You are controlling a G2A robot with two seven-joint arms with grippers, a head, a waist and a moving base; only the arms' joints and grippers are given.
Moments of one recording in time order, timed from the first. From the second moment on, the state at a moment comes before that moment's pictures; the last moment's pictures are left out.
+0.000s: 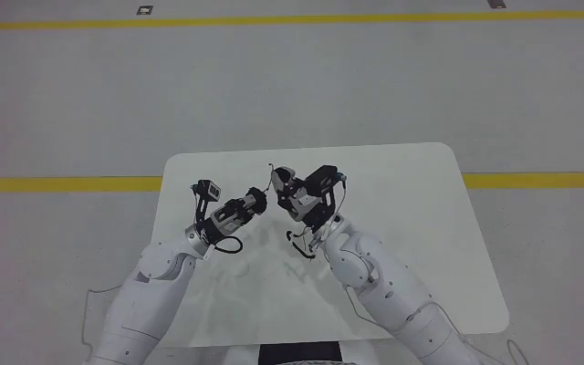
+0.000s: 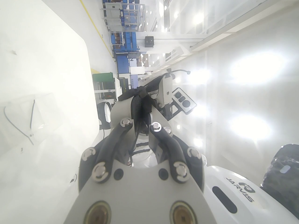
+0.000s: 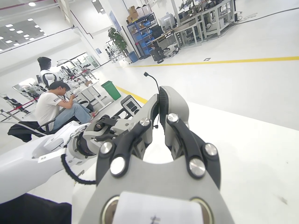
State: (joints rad) left arm 1.50 -1.18 -1.33 -1.52 -0.54 -0.34 -0.80; right arm -1.32 -1.32 0.89 -1.64 -0.92 -0.16 -0.08
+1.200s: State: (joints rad) left arm 1.50 -1.17 -1.32 -1.55 -0.52 -0.34 -0.77; right arm -1.36 -1.34 0.91 -1.65 -0.94 -0.21 -0.04
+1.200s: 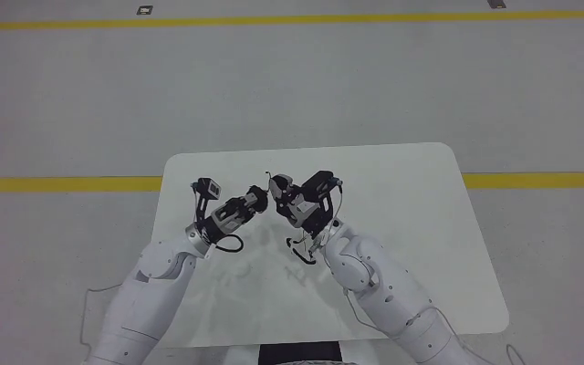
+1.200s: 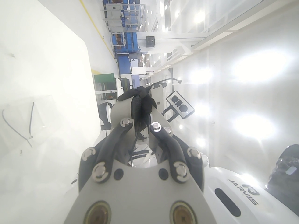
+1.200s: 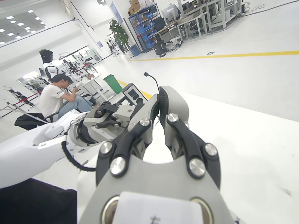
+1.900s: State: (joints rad) left arm 1.51 -1.16 -1.33 -1.59 -0.59 -0.31 -0.80; right arm -1.39 -1.34 0.95 -1.67 -0.99 -0.19 -0.11
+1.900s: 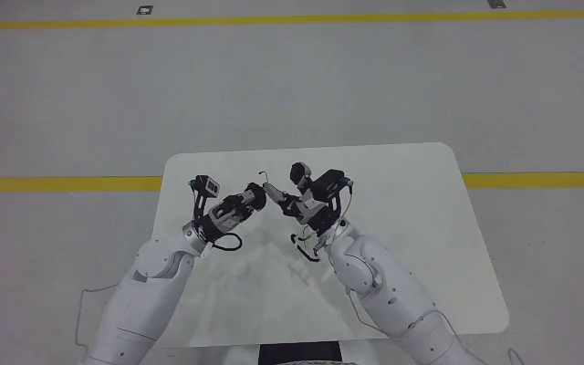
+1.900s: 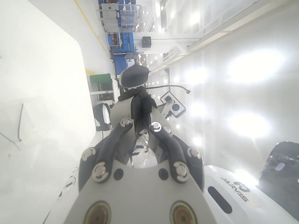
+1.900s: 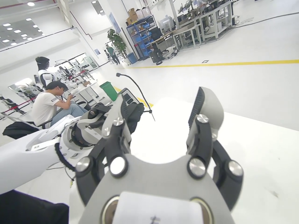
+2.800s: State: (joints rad) left arm 1.49 -1.13 -1.41 -1.52 -0.87 -0.09 -1.04; right arm -1.39 -1.32 1.01 -1.65 -1.25 -0.14 -0.14
